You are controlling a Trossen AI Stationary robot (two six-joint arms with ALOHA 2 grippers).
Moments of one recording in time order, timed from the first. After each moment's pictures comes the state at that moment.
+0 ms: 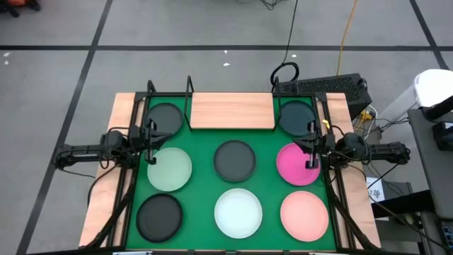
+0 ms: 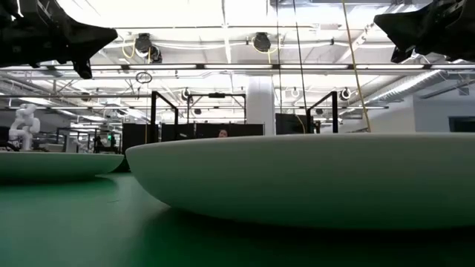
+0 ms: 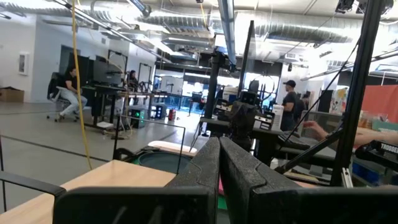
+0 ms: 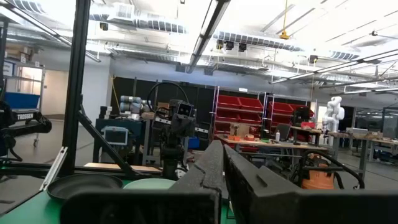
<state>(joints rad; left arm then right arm) 0.05 0.01 0.01 0.29 -0.11 -0.11 0.05 0.00 0.01 0.35 0.13 -0.15</state>
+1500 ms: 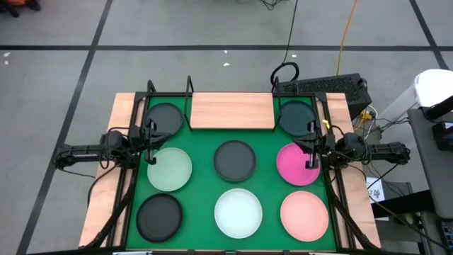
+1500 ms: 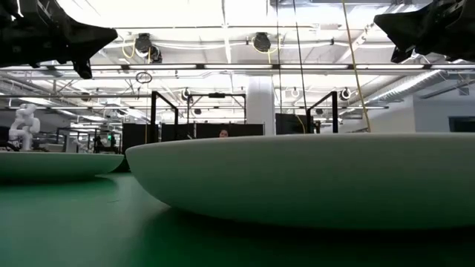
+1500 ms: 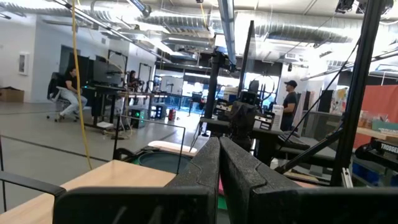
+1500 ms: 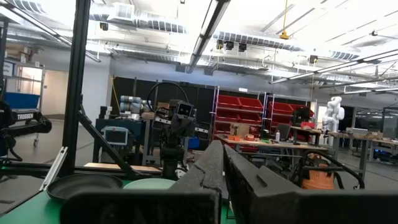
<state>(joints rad) 0.05 0.01 0.01 0.29 -0.11 -0.11 0.05 0.00 0.02 0.35 0.13 -0.15</state>
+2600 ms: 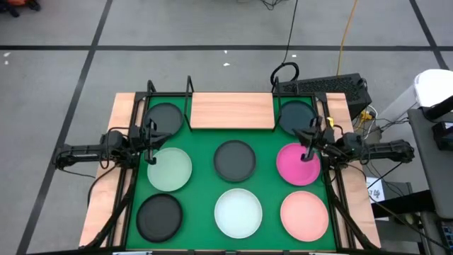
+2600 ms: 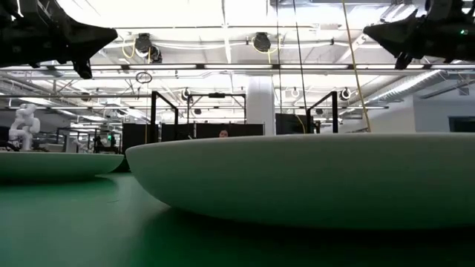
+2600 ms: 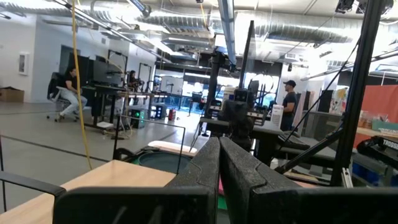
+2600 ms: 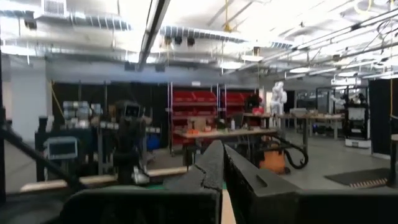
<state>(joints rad) 0.05 0.01 0.01 0.29 -0.11 -0.11 0.05 0.11 0.02 0.45 0.37 -0.12</state>
